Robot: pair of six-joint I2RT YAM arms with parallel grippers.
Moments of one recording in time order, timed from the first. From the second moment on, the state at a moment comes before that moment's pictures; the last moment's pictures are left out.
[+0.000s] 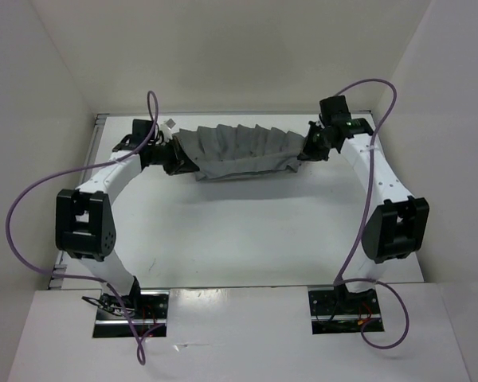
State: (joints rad) left arm -0.08 1.73 1.29 -0.42 0.66 -0.57; right arm 0.16 1.67 1.57 -0.86 -0.11 0.50
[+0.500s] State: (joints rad) left arm -0.14 1.16 0.64 -0.56 0.65 -0.57; right arm 0.22 1.39 0.90 -0.97 -0.45 0.50
